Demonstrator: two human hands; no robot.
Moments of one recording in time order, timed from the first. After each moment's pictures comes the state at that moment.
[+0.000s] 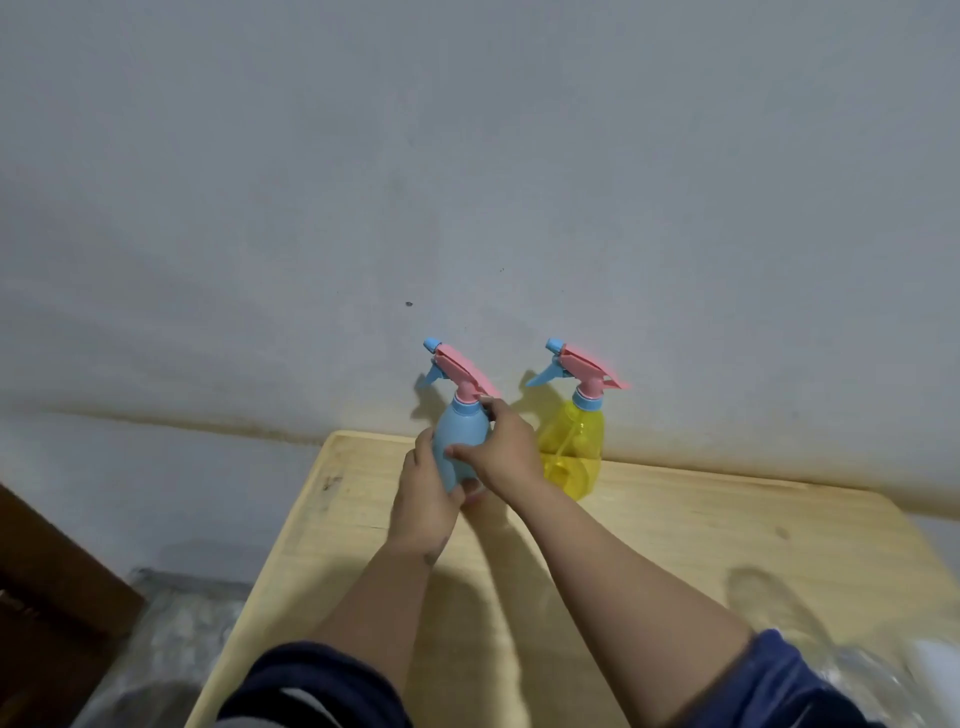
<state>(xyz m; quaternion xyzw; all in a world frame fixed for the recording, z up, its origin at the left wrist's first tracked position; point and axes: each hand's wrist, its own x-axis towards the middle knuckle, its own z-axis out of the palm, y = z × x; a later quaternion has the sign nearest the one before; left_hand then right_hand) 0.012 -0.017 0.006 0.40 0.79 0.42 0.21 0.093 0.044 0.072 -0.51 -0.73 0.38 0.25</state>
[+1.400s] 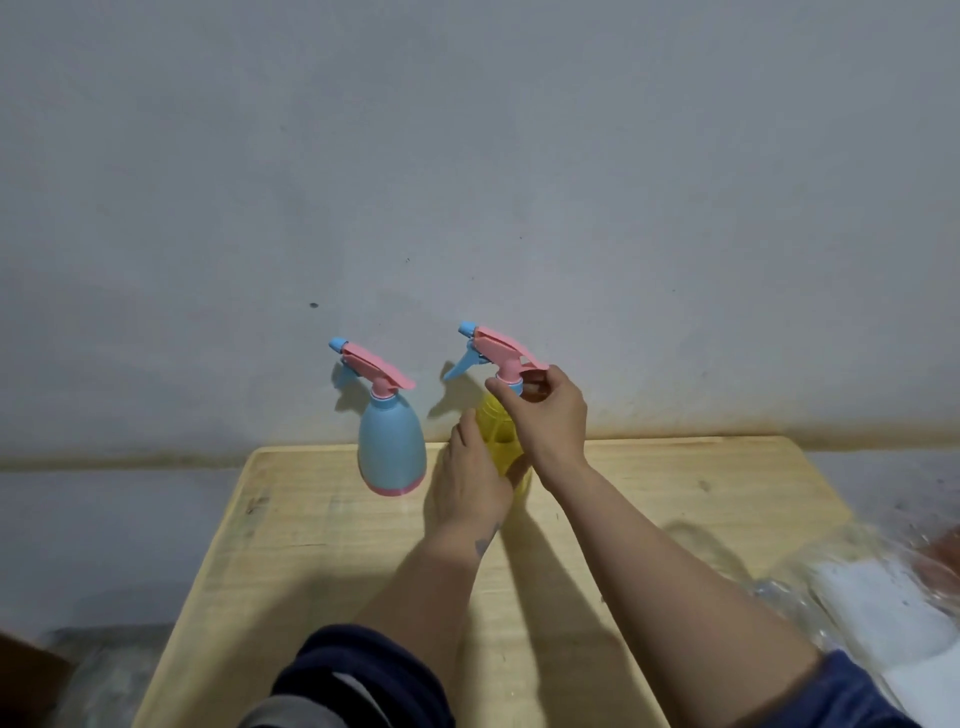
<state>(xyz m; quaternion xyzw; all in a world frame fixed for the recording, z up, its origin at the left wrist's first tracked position) 0.111 0.034 0.026 0.50 0.77 0.35 0.19 0.179 0.074 0.094 -0.55 -0.57 0.37 0.48</state>
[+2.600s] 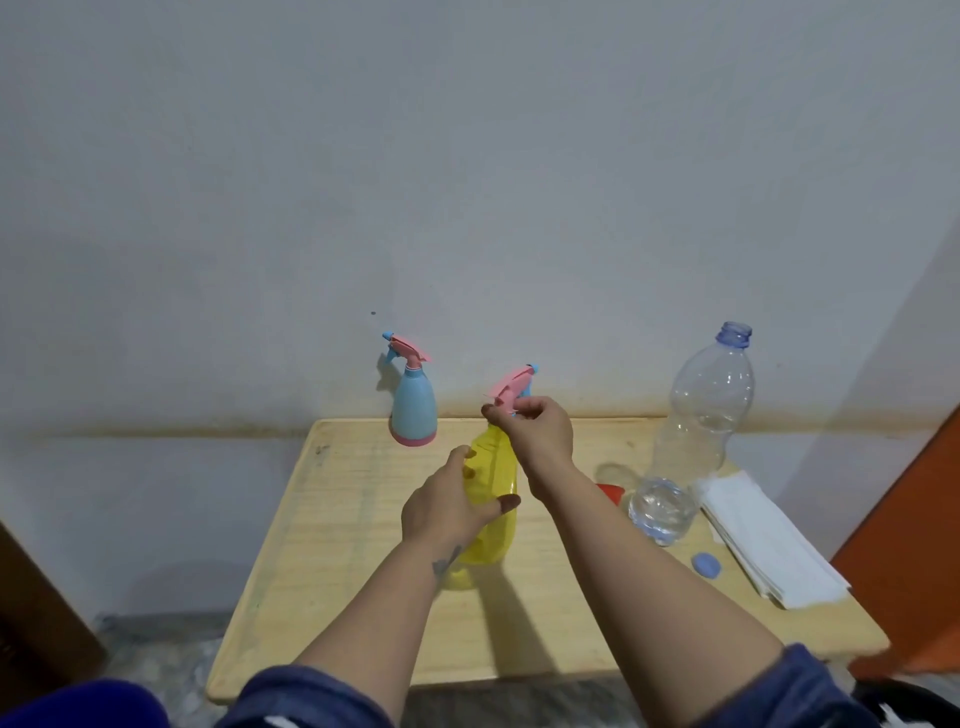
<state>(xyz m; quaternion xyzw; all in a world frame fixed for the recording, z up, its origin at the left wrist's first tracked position) 0.143 -0.206 0.104 0.54 0.77 0.29 0.19 0.235 -0.139 0.155 -0.55 -0.52 0.44 0.48</state>
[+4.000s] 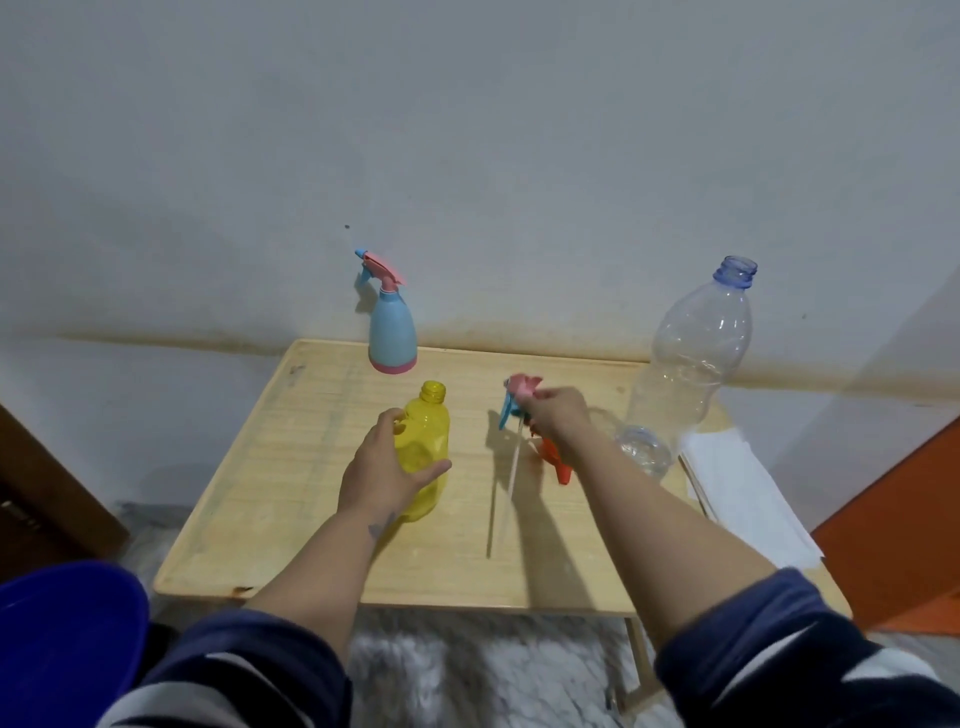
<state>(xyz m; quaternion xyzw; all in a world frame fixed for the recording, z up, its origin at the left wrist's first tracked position) 0.149 -0.208 0.047 0.45 0.79 0.37 0.20 0.315 -0.089 0.107 -0.62 -0.55 0.49 0.27</state>
